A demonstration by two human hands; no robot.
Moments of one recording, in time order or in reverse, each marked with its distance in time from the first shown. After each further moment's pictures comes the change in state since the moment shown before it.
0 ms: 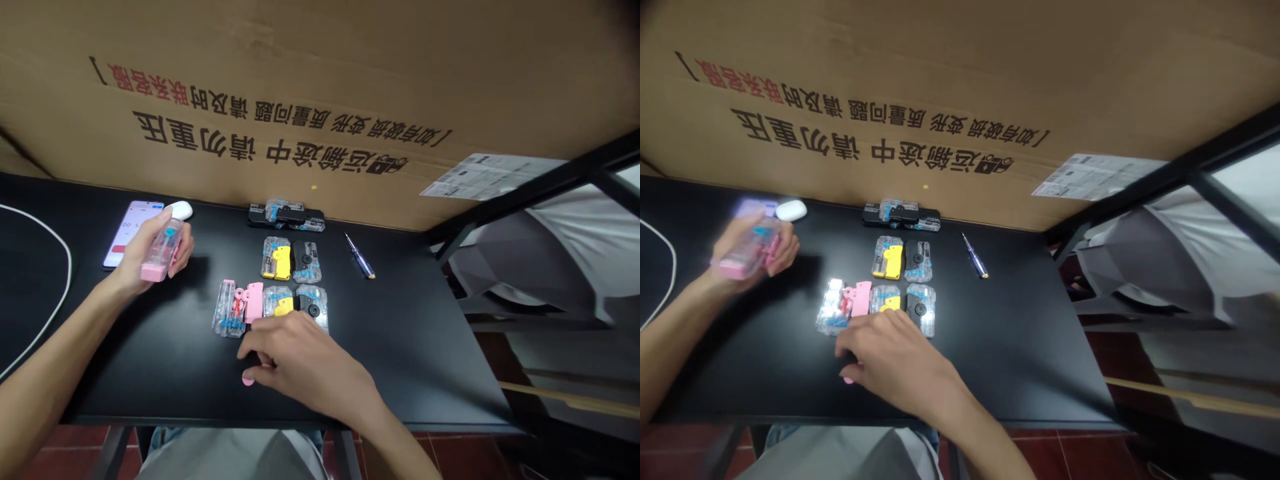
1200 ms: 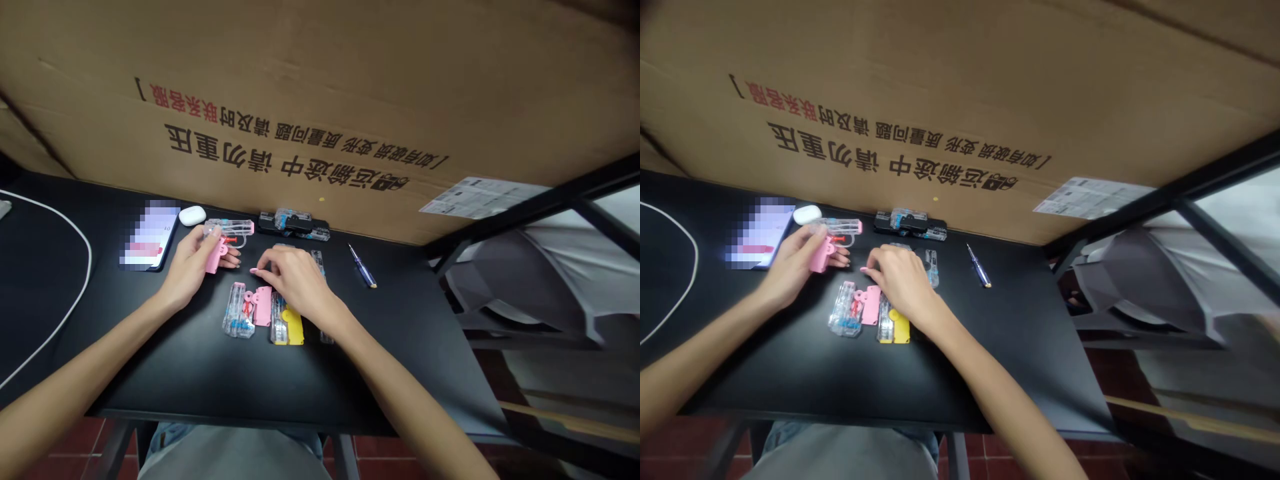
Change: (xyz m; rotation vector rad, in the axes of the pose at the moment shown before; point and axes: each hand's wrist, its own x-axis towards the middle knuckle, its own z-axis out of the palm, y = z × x) left_hand -0.005 -0.035 0.042 -0.091 0.361 -0.046; right_hand 0.081 0.039 -0.030 -0.355 0.172 0.236
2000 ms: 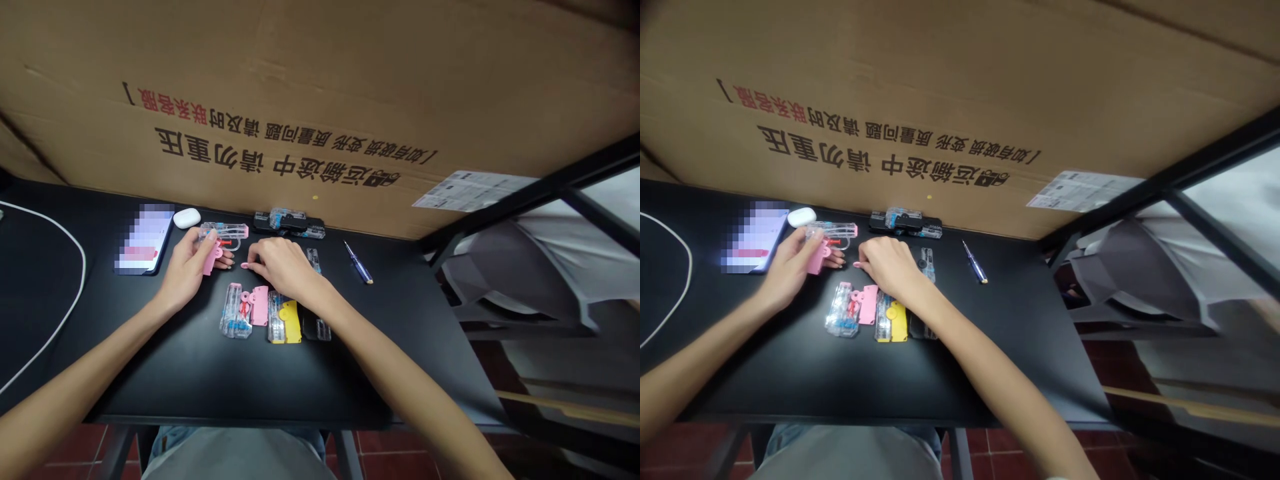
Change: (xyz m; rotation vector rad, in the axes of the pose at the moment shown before) left_hand 0.004 -0.007 -0.004 0.090 -0.012 0.044; right_hand 0.029 0.001 0.001 -0.078 -0.090 -0.026
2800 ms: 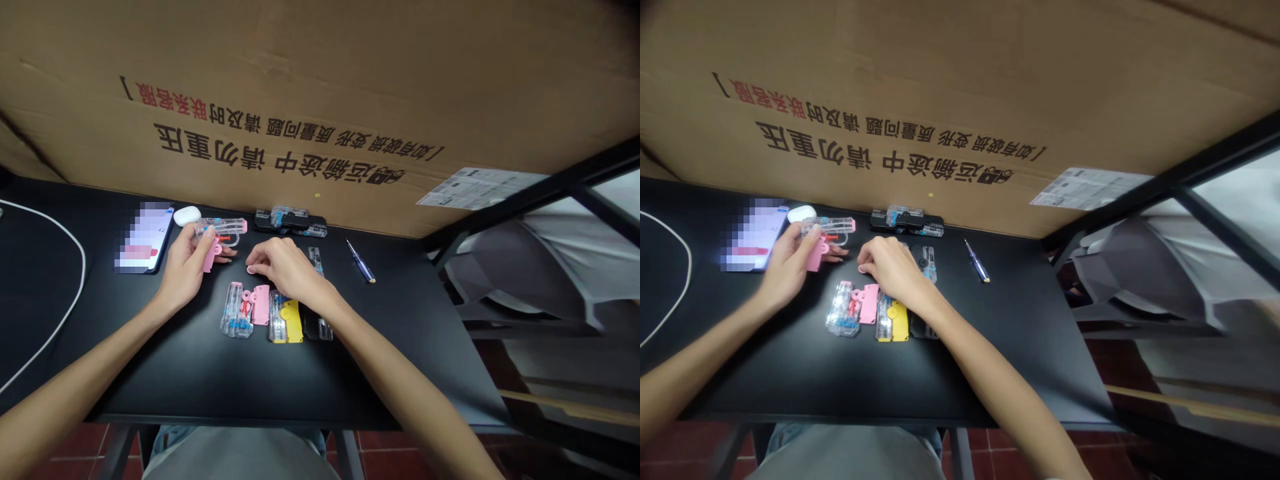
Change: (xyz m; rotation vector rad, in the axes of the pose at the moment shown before) left_hand -0.002 0.001 0.001 0.034 0.037 0.077; right_hand -0.007 0.002 0.000 0.378 0.005 0.038
